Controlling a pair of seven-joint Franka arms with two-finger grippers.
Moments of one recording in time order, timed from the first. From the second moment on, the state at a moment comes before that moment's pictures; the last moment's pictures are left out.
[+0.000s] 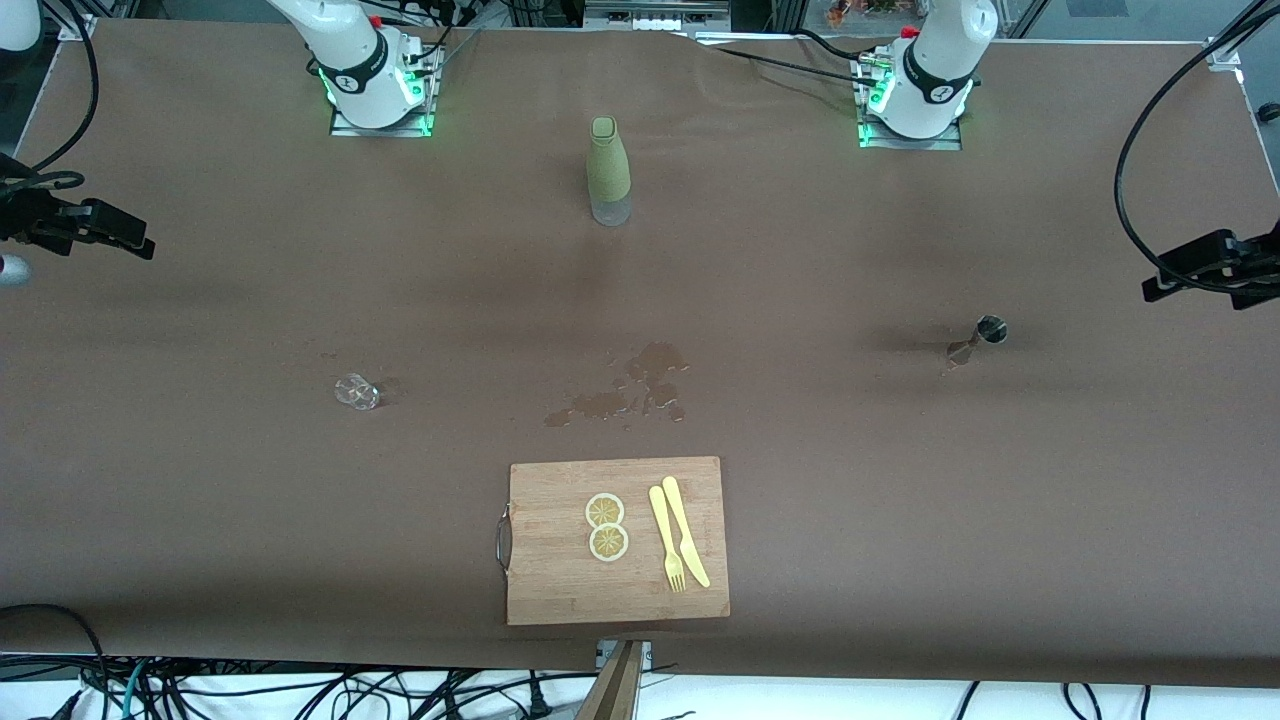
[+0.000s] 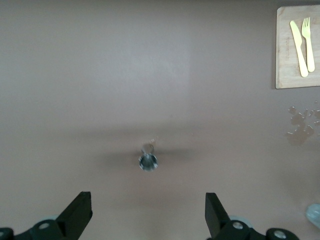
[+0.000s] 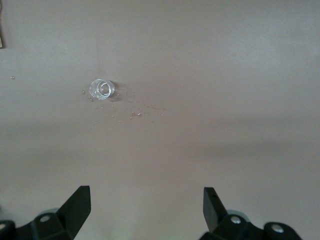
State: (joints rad) left arm -0.02 0.24 0.12 -1.24 -0.11 1.40 0.07; right arm -0.02 0.00 -0.09 -1.72 -0.02 1.64 -0.07
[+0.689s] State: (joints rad) left arm -0.08 0.19 0.10 -1.28 -0.11 1.37 -0.06; right arm -0.02 0.00 -0.09 -1.72 -0.03 1.64 -0.07
